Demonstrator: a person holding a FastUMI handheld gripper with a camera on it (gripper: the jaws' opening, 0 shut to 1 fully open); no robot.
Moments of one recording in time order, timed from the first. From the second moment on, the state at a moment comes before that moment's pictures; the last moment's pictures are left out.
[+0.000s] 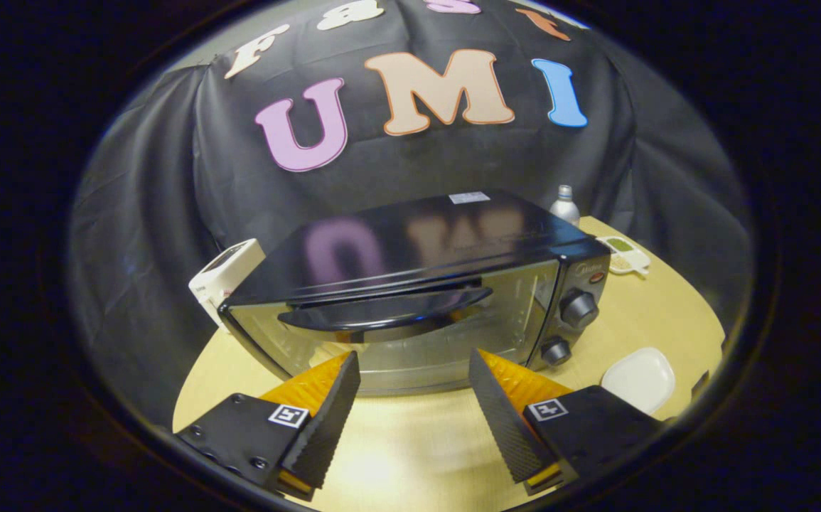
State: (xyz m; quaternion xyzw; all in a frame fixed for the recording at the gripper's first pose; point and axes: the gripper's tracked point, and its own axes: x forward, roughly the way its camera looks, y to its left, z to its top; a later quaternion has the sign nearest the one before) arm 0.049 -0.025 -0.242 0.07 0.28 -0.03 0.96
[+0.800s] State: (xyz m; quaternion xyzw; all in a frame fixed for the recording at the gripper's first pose) arm 0.069 -0.026 0.003 0.01 0.10 0.07 0.99
